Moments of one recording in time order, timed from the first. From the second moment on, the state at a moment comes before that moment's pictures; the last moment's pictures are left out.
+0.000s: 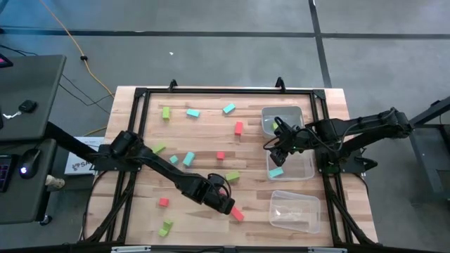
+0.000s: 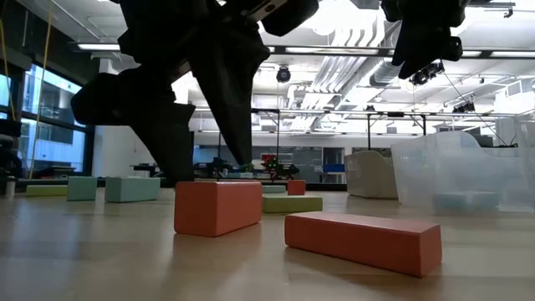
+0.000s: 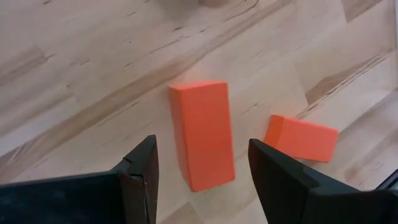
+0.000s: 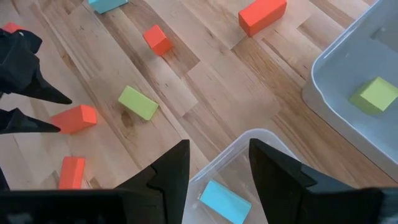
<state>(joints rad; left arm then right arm) -0.36 2.01 1.41 -0.60 -0.17 -1.52 0.16 1.14 1.03 -0.90 0.23 0.83</state>
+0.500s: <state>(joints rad) -0.37 2.07 1.41 -0.58 -0.15 -1.53 0.16 1.14 1.03 -0.90 0.23 0.83</state>
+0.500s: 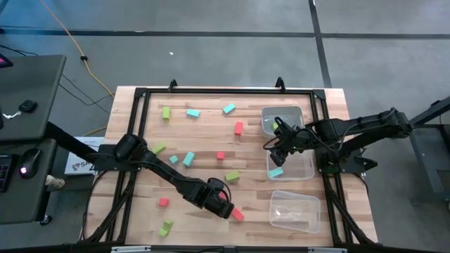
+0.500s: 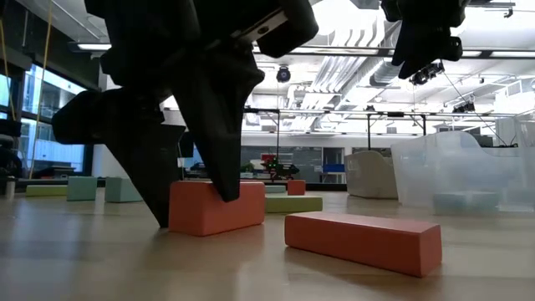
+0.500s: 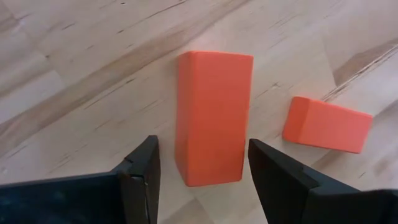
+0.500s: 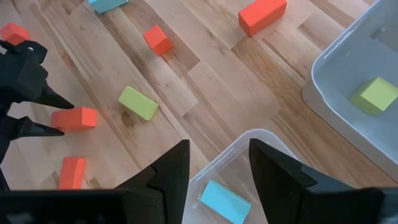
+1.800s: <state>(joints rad) -0.36 2.04 1.41 -0.49 -0.16 -1.06 0.16 1.14 1.03 -0.87 0.11 0.75</state>
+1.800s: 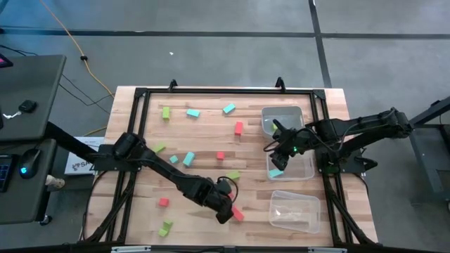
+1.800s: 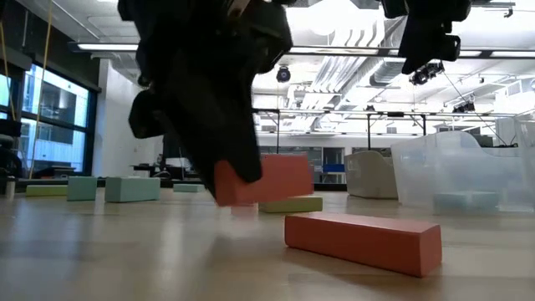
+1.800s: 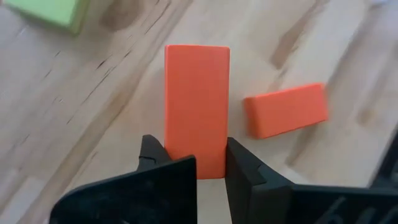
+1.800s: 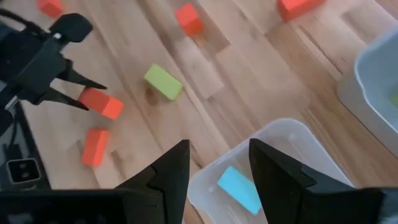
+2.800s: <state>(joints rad) -0.21 1.73 1.41 -0.38 -0.15 -0.62 0.26 1.14 1.03 -0.43 -0.06 0.35</state>
